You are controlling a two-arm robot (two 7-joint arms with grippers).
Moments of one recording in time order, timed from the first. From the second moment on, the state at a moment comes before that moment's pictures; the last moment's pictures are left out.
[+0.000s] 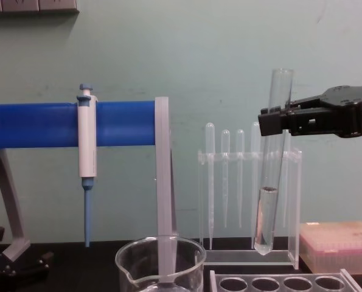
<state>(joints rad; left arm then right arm) -0.20 0.60 0.45 -1.41 -0.25 -0.12 0.03 0.59 0.76 -0.55 -1.62 0.65 0.18 0.84</state>
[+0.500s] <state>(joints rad) -0.20 0.60 0.45 -1.41 -0.25 -0.12 0.03 0.59 0.76 -0.55 -1.62 0.65 0.18 0.84</state>
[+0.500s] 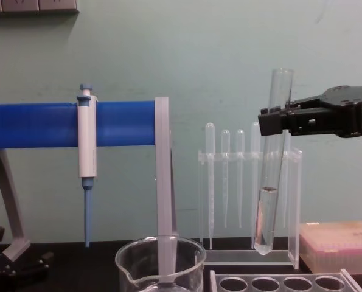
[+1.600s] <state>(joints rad) -0.20 0.60 0.45 -1.41 -0.25 -0.12 0.03 0.59 0.76 -0.55 -1.62 0.65 0.18 0.84</state>
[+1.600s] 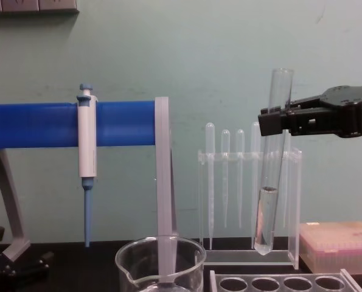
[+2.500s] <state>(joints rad) -0.20 0.60 0.45 -1.41 -0.25 -0.12 0.03 0.61 0.76 -0.56 -1.62 0.65 0.18 0.84</state>
